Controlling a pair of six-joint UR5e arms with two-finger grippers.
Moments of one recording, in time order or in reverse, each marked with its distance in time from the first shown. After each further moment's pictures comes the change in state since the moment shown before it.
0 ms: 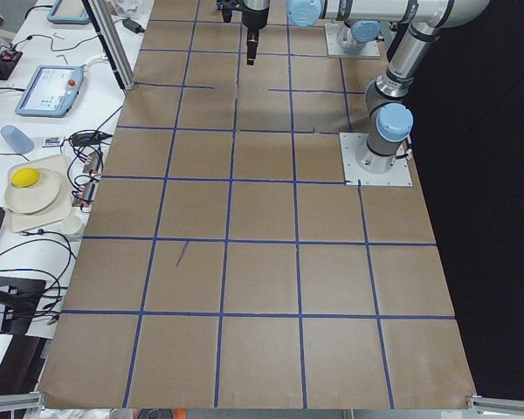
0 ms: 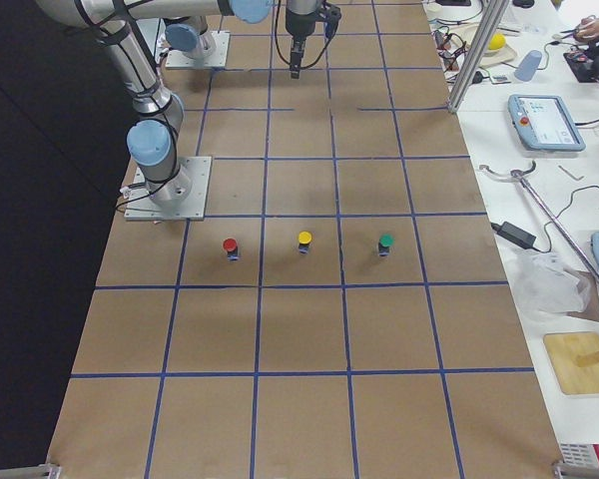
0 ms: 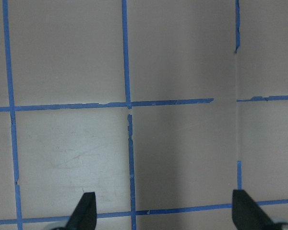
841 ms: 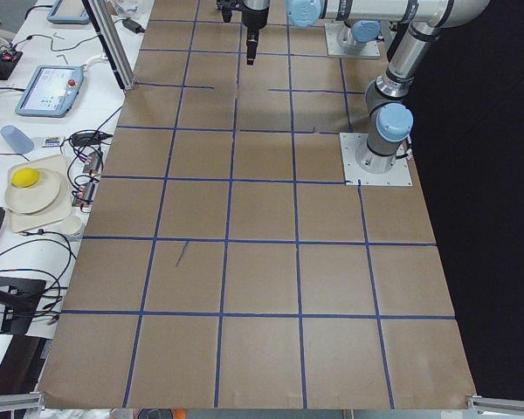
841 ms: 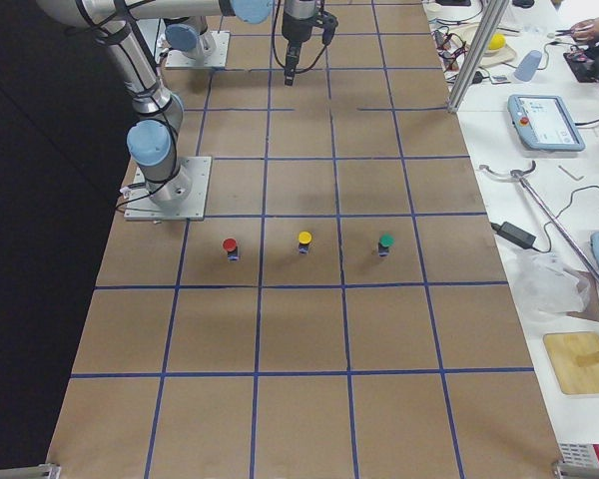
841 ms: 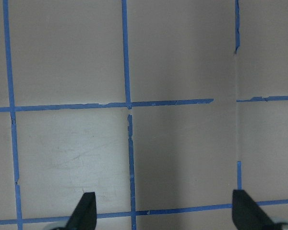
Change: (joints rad) left arm 0.001 0.000 0.001 0.000 0.001 0.000; right arm -0.002 0.001 0.019 0.027 -0.081 0.002
